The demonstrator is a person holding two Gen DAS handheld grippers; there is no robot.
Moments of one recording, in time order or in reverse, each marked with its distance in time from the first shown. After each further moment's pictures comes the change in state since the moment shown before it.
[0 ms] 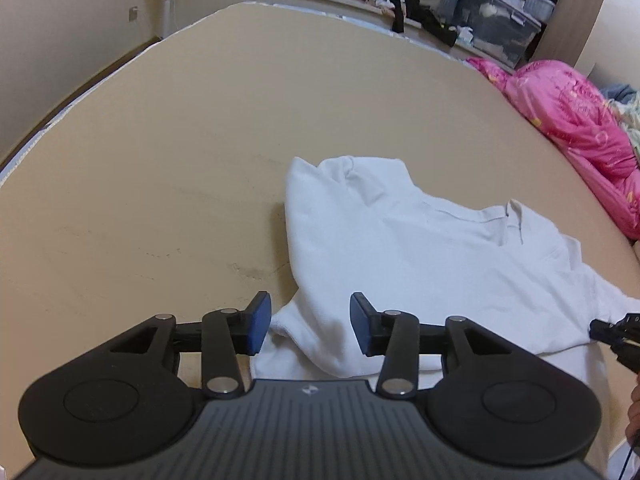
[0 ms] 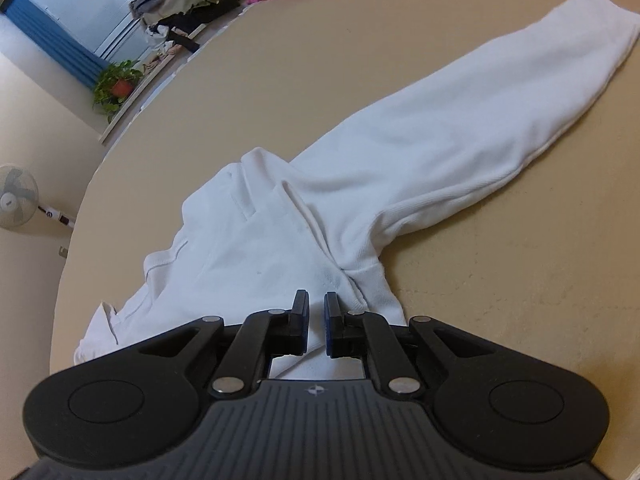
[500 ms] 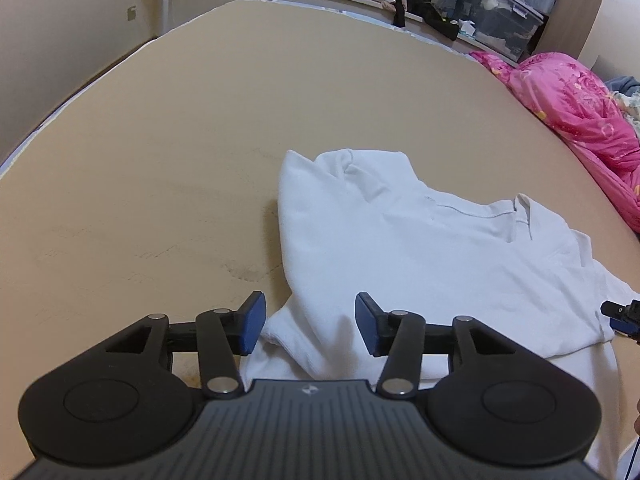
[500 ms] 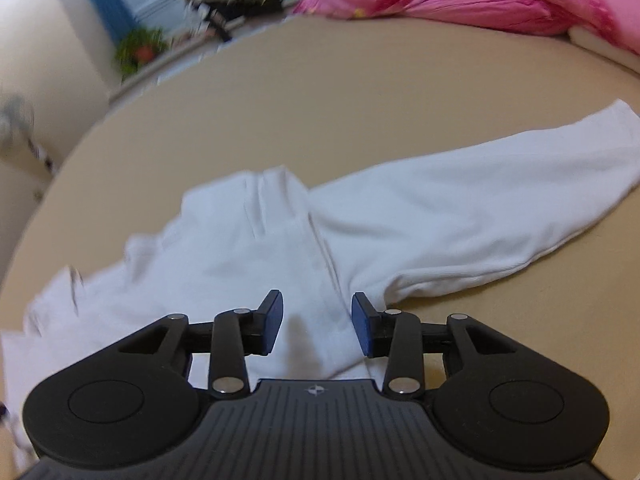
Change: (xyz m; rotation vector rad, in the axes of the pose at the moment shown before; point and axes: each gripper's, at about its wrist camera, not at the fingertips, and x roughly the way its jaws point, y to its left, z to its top) left arm 0.021 -0.010 0.001 0.011 0.007 0.021; right arm 0.012 0.028 -0.003 -0.312 -0.072 -0.111
